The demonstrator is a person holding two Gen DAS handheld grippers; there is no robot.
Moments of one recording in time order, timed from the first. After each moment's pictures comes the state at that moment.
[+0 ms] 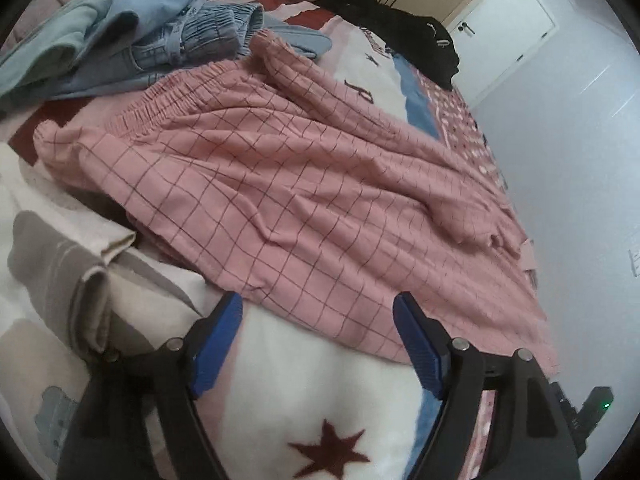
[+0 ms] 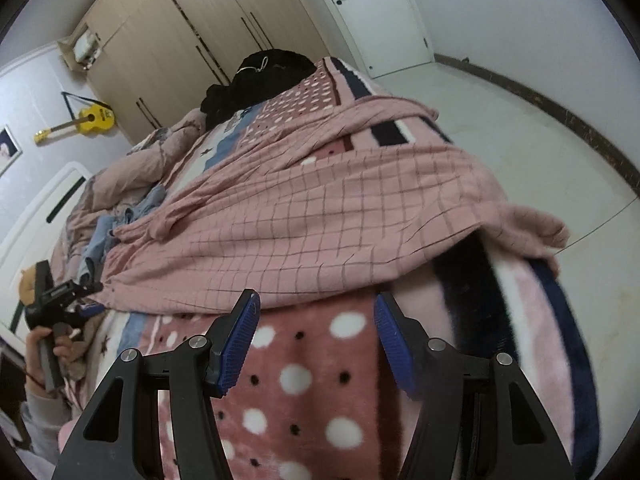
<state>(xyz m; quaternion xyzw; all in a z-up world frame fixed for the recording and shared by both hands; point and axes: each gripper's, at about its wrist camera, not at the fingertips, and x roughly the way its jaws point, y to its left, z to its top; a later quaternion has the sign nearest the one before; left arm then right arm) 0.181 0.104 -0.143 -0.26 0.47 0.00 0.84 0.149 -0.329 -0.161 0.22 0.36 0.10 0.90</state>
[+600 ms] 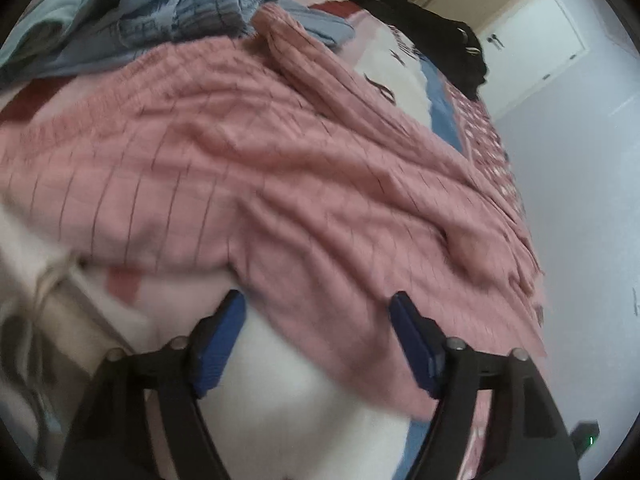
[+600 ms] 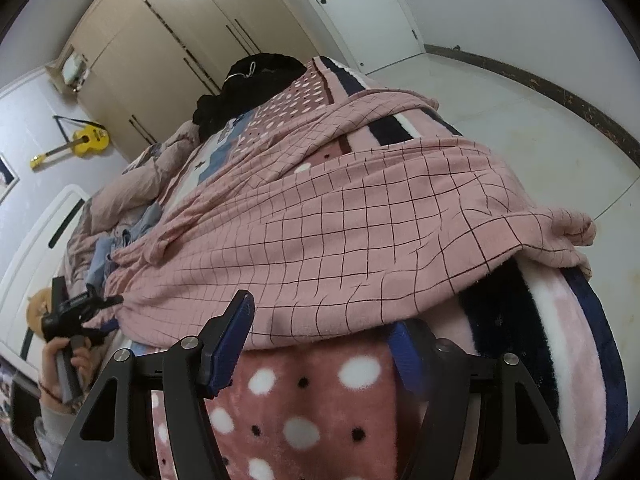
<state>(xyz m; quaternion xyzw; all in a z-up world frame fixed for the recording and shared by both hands) 0.209 0.093 -0.160 -0.31 0.48 0.03 0.82 0.175 -0.335 -0.169 0.26 0.36 0.09 0.89</state>
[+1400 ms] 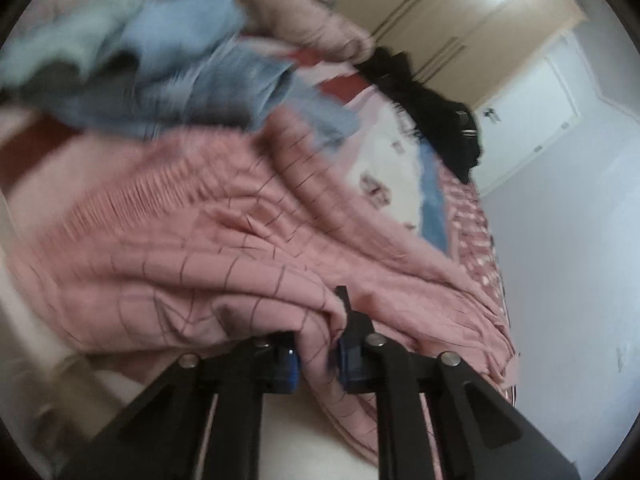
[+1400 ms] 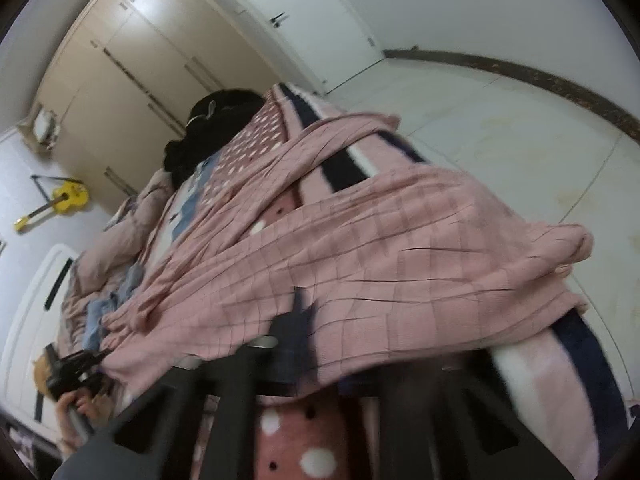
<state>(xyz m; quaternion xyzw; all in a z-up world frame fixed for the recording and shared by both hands) 0.232 0.122 -0.126 -0.34 0.35 0.07 0.87 0.205 -0.372 -0.165 0.33 0.31 0.03 0.89</state>
